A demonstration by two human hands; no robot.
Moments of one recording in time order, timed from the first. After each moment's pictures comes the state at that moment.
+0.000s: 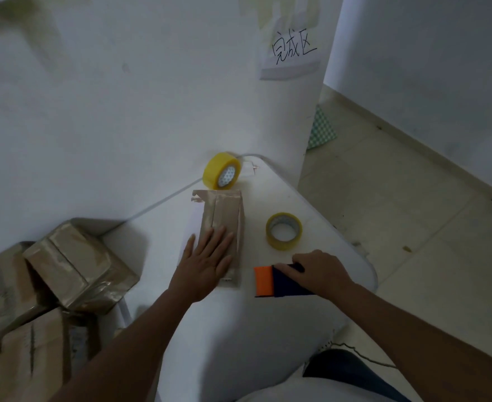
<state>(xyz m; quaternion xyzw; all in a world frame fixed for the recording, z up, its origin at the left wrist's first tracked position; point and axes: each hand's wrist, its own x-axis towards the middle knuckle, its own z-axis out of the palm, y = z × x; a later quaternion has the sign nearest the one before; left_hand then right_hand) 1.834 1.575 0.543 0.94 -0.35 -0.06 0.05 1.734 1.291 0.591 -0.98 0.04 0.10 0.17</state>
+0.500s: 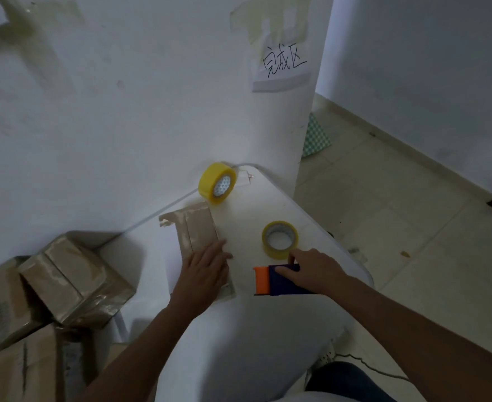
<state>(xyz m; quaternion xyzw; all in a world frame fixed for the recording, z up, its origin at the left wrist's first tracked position) 1.821 1.561 0.556 0.93 -0.35 0.01 0.12 1.754 1.285 0.603 -0.96 0.08 0.20 0.19</state>
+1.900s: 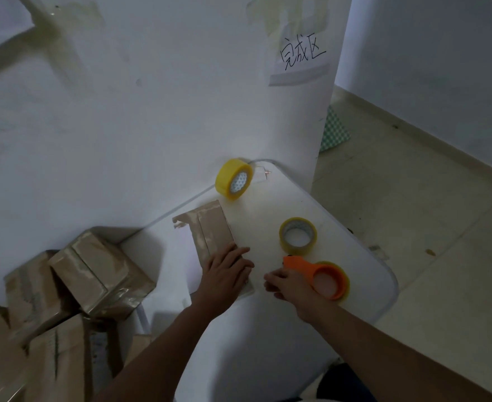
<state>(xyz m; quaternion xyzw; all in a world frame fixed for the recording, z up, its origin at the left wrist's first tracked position) 1.816 1.560 0.544 0.92 -0.35 -0.01 0.17 1.752 1.374 0.566 -0.62 0.32 0.20 0.69</state>
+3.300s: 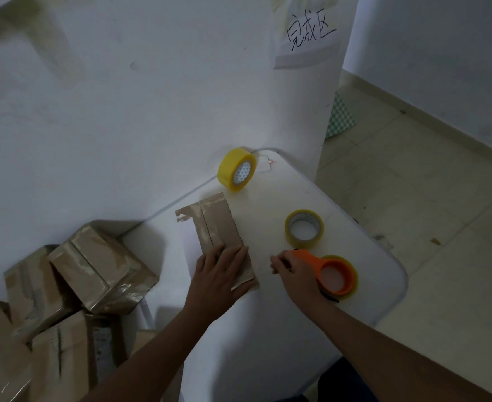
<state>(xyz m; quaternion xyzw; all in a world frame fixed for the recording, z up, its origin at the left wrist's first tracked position) 1.806 1.580 0.556 0.93 -0.35 0.03 0.04 1.755 1.379 0.542 -0.77 0.20 0.02 0.60</state>
